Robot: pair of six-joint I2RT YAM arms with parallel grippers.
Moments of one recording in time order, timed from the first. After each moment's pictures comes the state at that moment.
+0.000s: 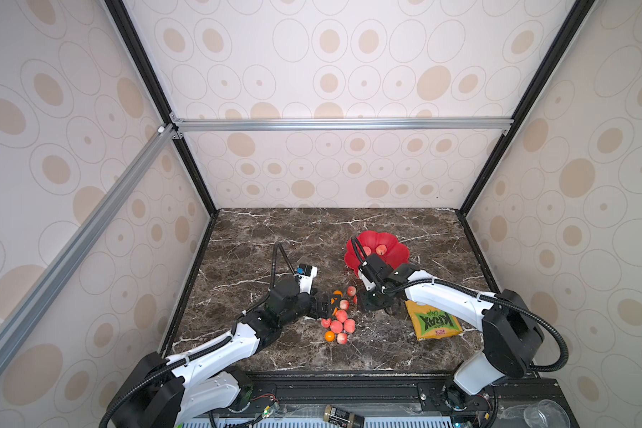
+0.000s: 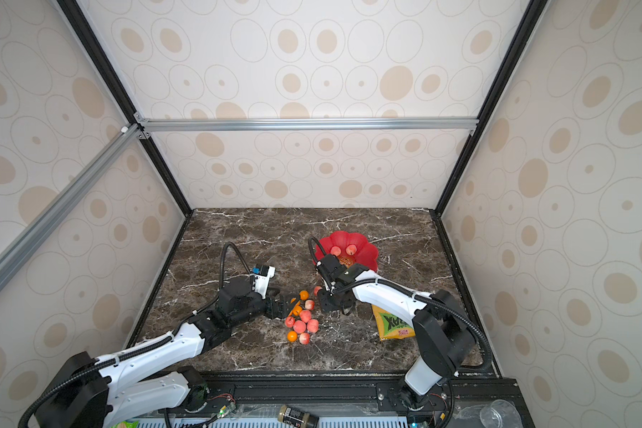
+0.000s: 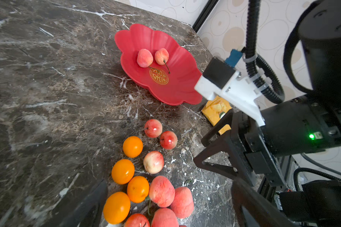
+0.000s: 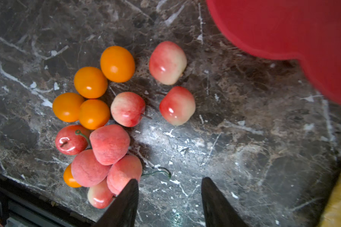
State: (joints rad) left arm -0.70 1.07 0.45 0.18 0.16 -0.51; right arm 0.74 1.60 1.09 -0.74 -0.08 0.47
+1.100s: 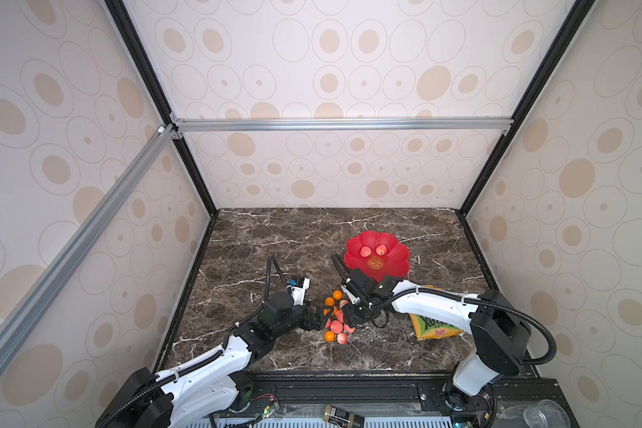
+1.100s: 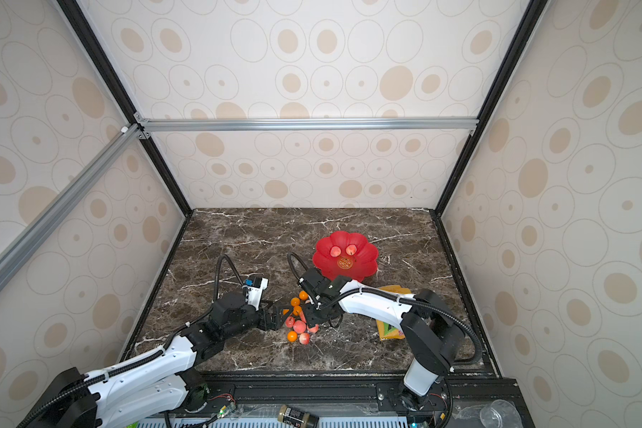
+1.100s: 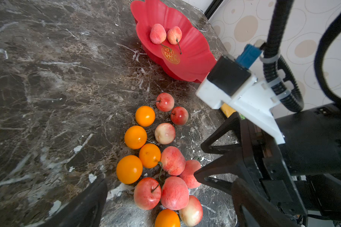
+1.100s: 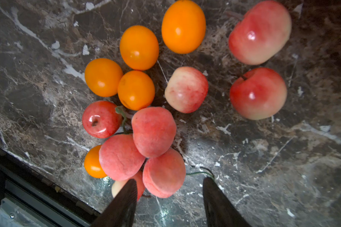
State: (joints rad) left arm -0.70 0.98 0.34 0.14 0.15 -0.55; right arm 0.89 1.65 1.08 -0.68 -0.08 0.49
